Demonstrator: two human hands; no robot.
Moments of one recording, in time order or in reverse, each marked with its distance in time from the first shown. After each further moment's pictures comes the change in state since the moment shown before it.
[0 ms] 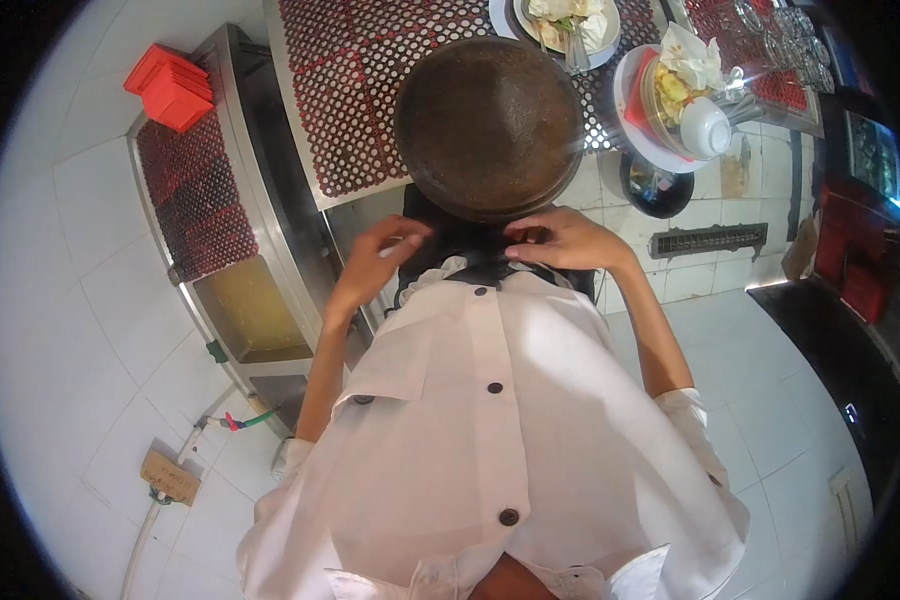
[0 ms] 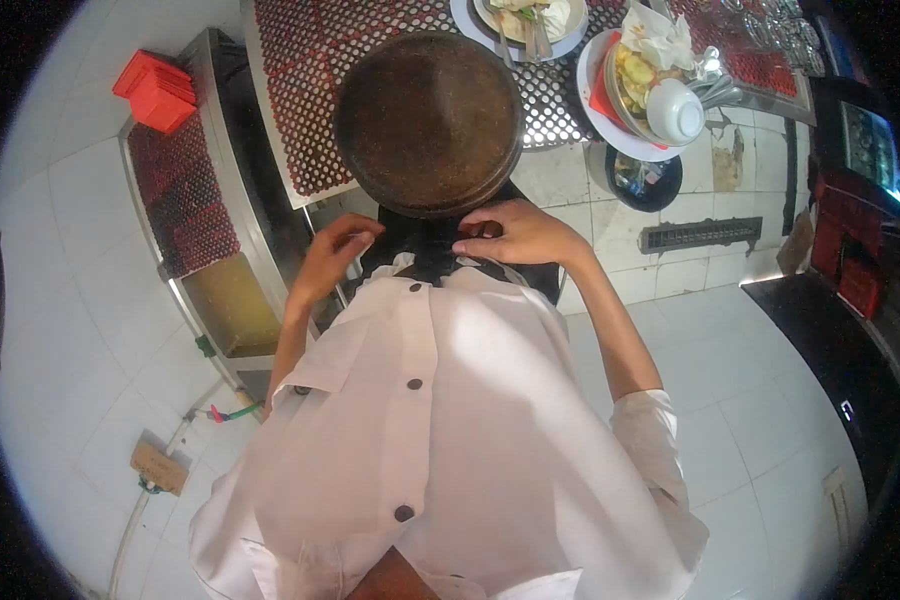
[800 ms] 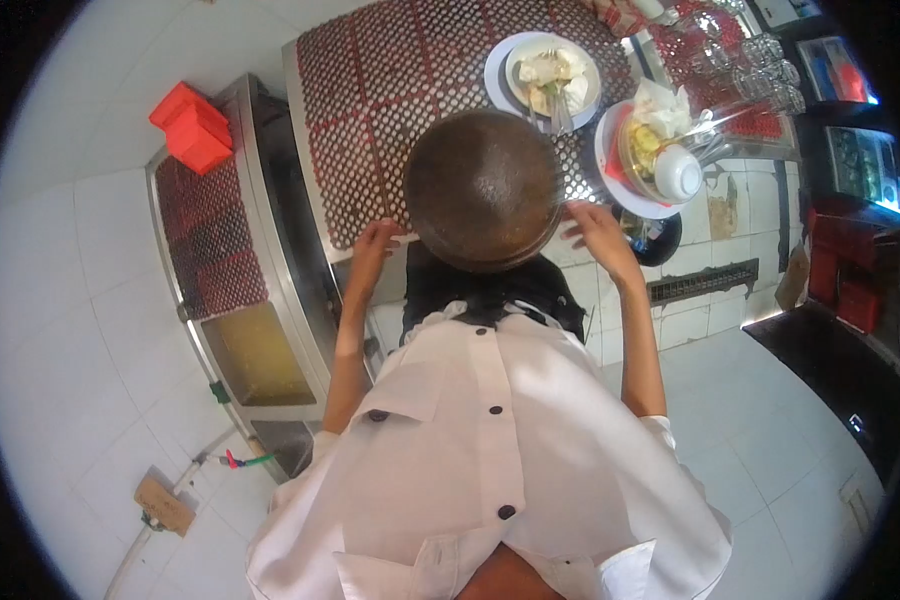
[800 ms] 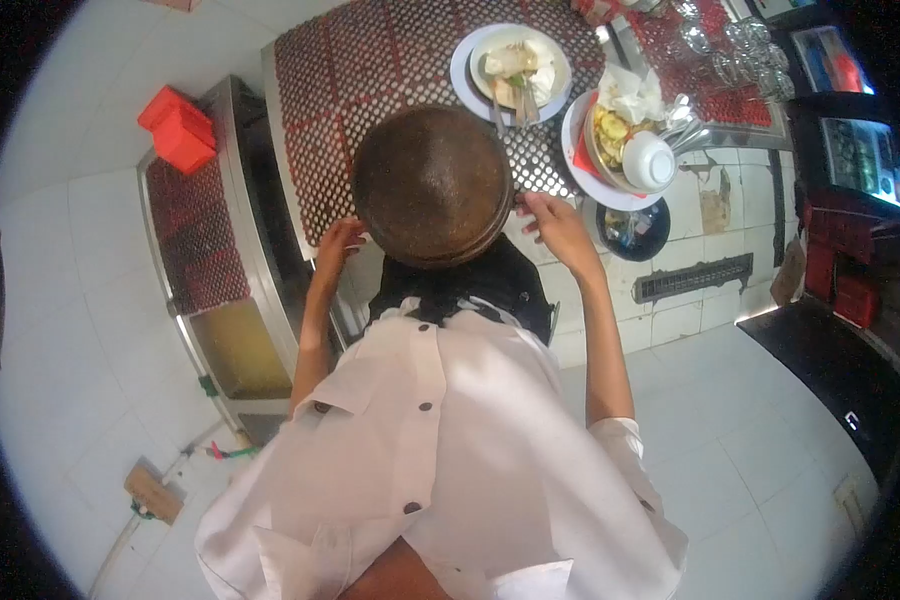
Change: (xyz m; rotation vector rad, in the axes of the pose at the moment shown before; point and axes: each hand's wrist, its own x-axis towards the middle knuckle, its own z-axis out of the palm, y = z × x) left_hand 0.084 -0.060 -0.024 -0.251 0.306 -0.056; right_hand 0.002 0.037 -0.048 0.458 0.650 0.070
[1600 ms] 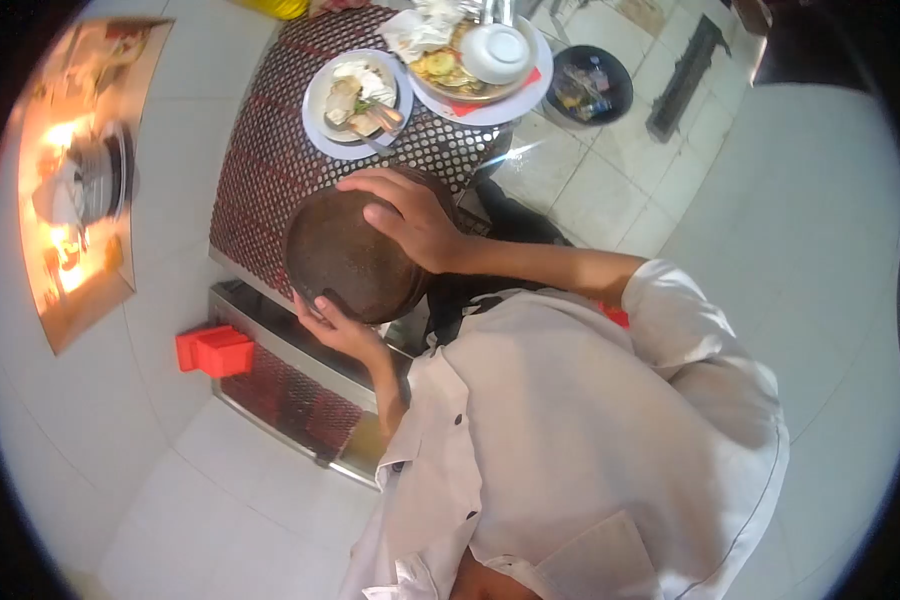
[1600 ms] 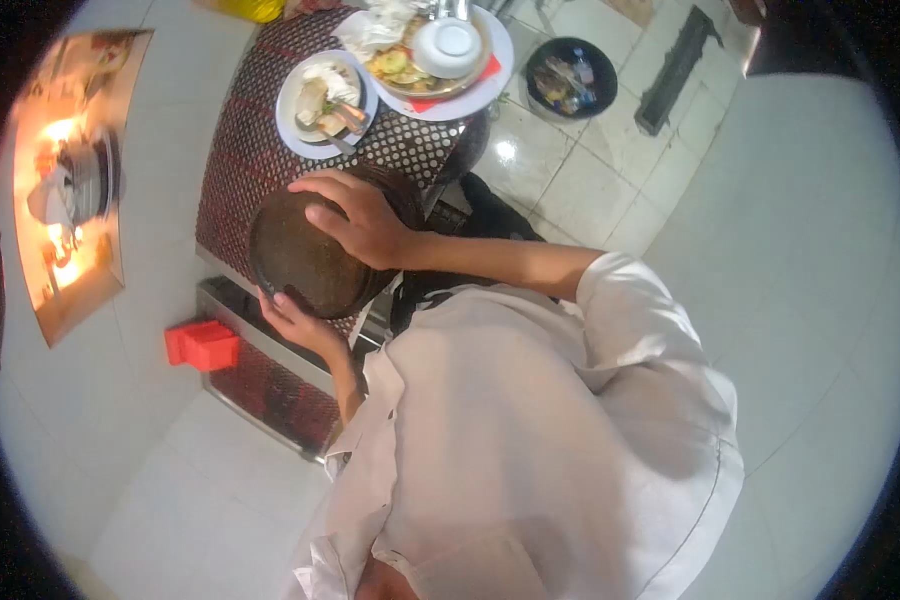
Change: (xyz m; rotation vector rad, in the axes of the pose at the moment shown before) left_hand -0.034 0.136 0.096 0.354 0.434 0.667; right_hand -0.001 -0.054 0.079 0.324 0.556 -0.893
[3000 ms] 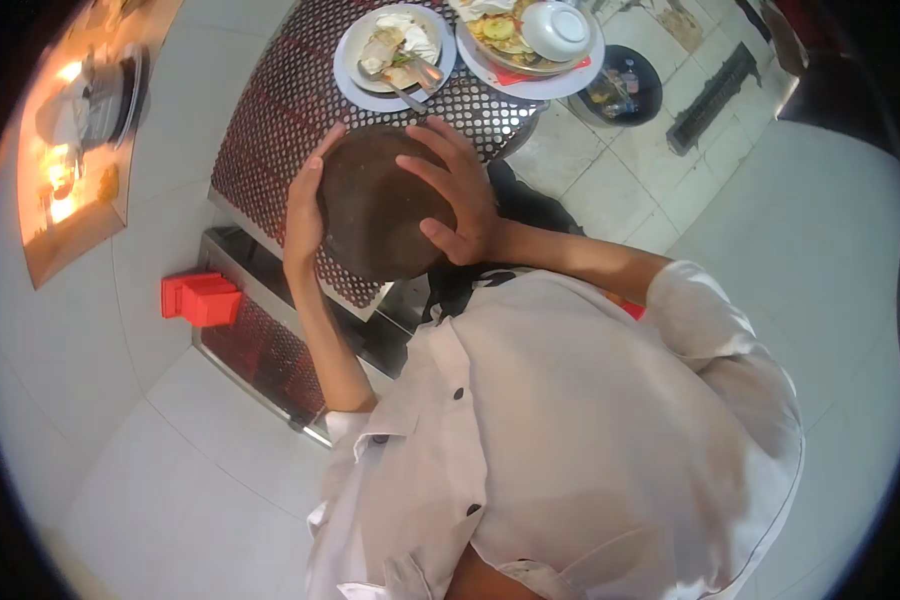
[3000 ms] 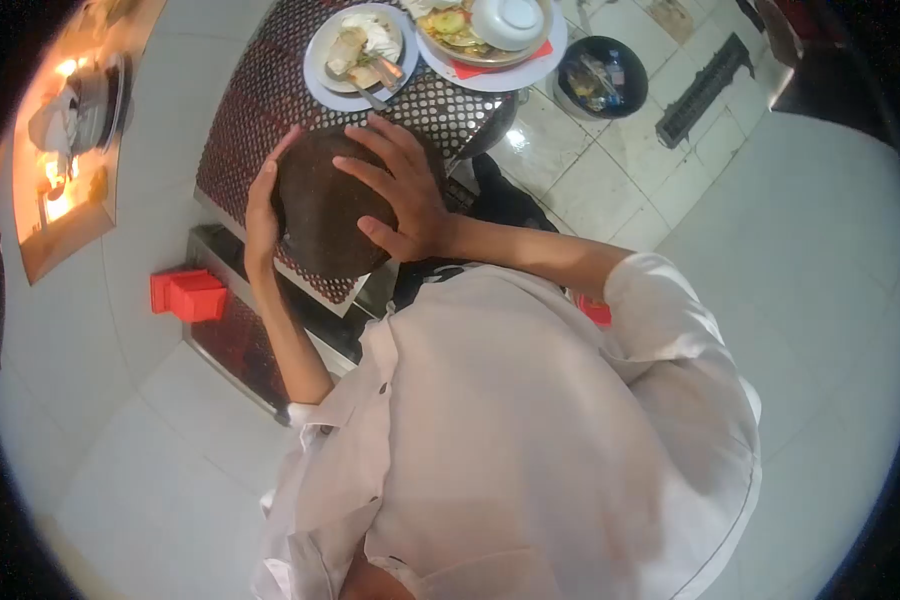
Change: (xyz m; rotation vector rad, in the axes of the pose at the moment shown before) left_hand 0.135 0.012 0.021 -0.382 -1.000 -0.056; right_hand -0.034 0.012 -0.001 -0.277 -0.004 -0.284
